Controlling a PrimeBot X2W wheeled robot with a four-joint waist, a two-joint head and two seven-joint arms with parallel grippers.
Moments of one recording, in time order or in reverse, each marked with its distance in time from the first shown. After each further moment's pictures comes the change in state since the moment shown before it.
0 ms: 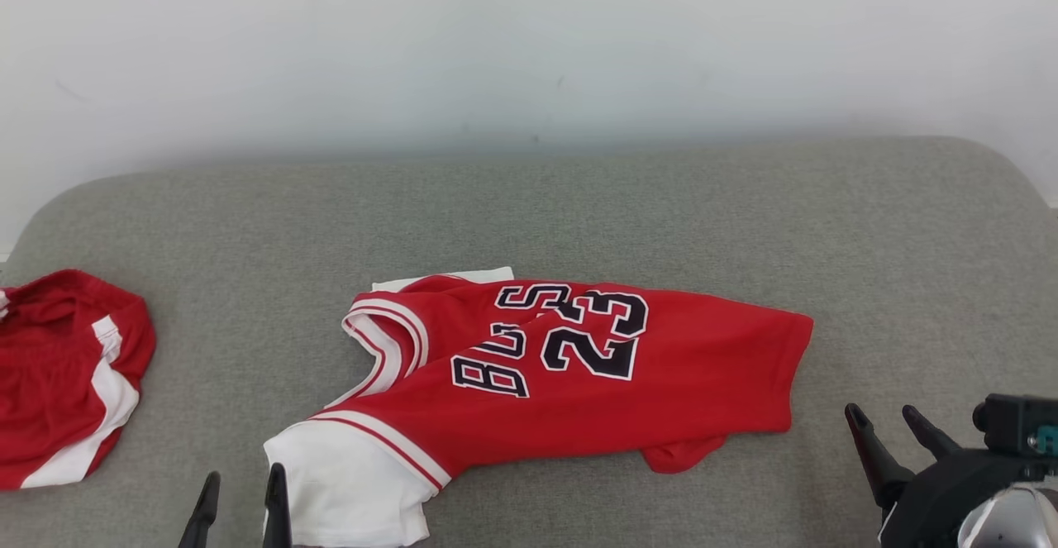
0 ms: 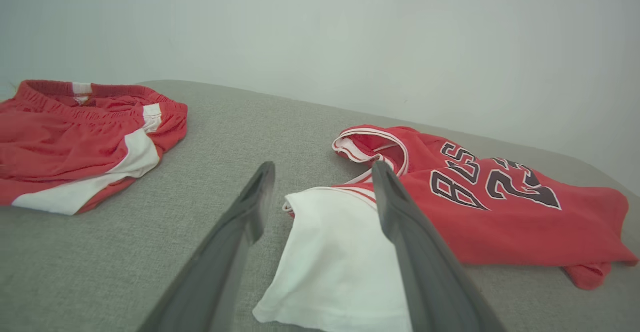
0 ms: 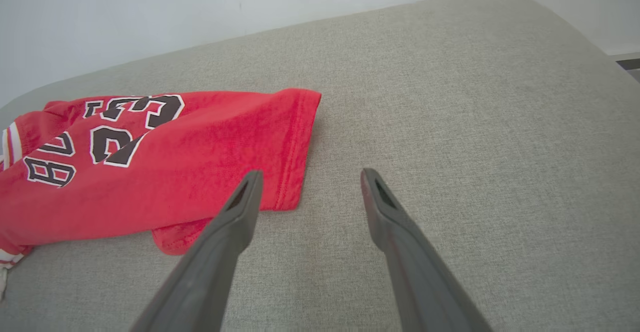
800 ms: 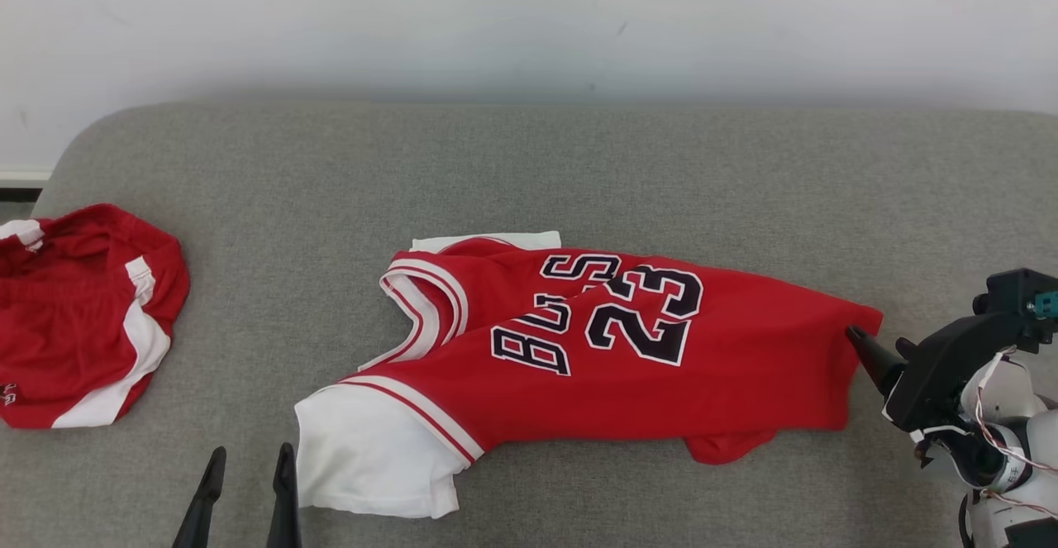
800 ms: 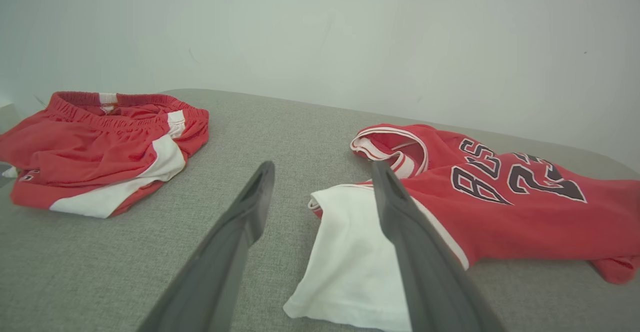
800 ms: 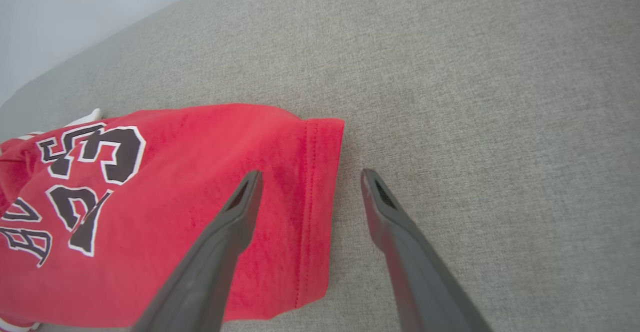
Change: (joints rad) left arm 0.016 -0.115 0.135 -0.045 0.186 -0.157 0.000; right arm -0.385 0.003 -0.088 0.371 0.081 0.000 0.256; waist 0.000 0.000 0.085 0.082
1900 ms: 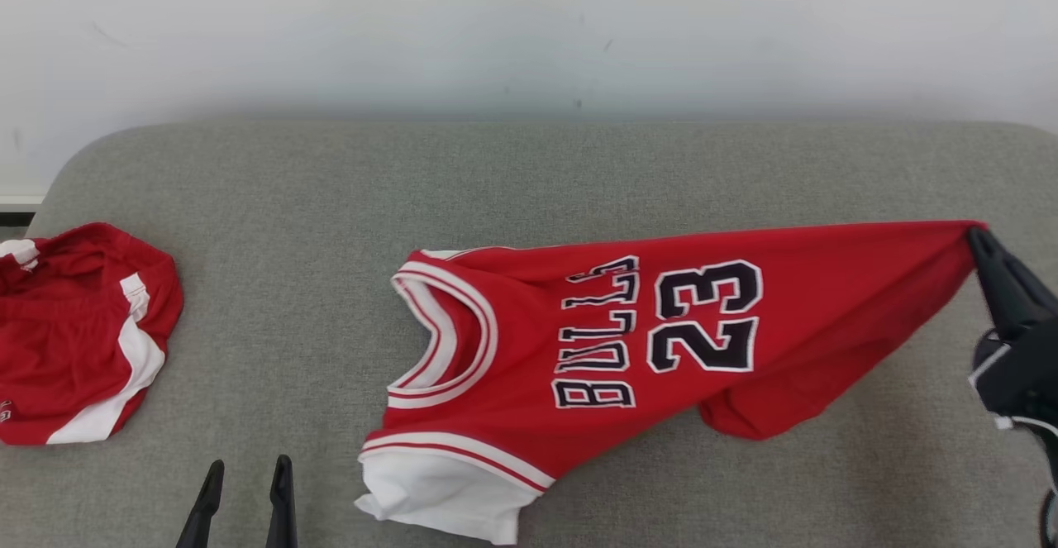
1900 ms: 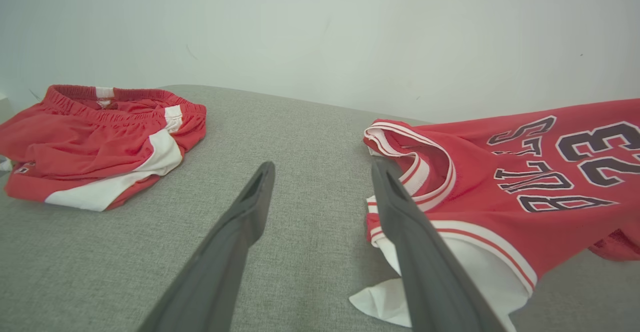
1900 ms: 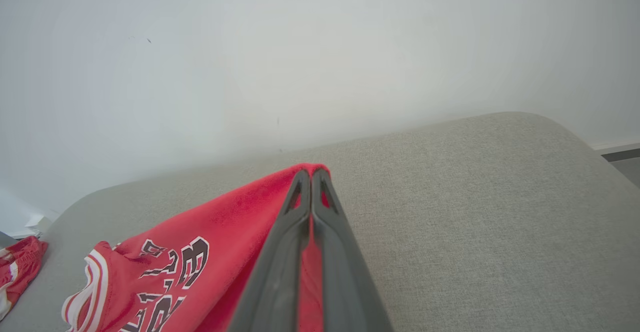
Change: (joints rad) left arm 0.007 -0.011 0.017 0.035 -0.005 -0.013 0.000; right arm 0.121 -0.044 -0.042 -0.436 0.052 0.000 -0.146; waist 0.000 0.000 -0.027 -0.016
